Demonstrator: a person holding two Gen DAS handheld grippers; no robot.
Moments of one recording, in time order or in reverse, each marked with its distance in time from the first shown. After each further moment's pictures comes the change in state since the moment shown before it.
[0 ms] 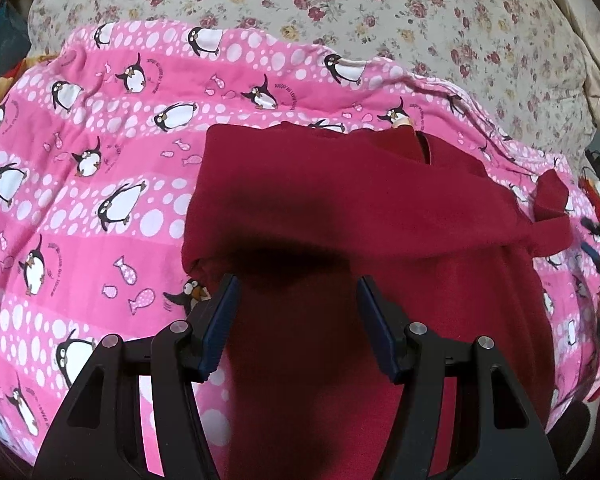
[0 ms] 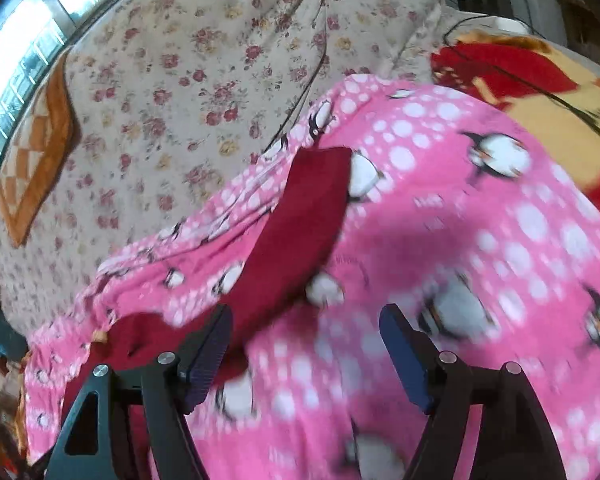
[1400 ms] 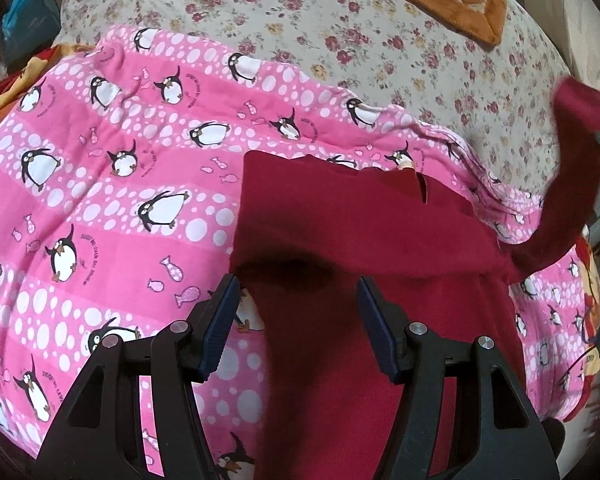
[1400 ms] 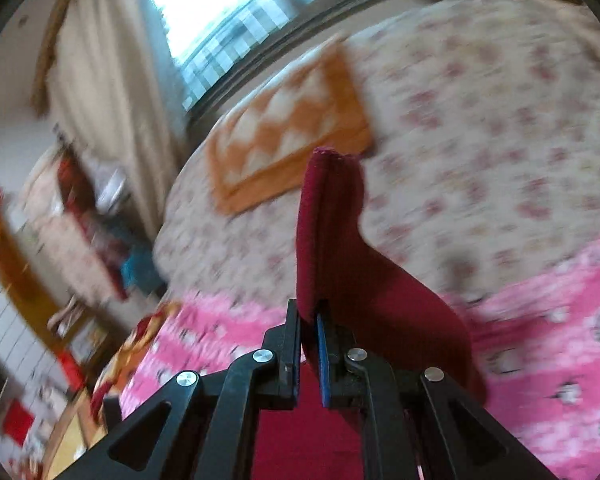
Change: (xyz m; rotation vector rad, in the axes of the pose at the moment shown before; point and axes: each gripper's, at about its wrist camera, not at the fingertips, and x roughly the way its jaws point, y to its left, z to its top) left arm -0.042 0.035 -0.005 -0.110 -0.090 -0.054; right arm -0.080 0.258 0.010 -0.383 -0.034 0.599
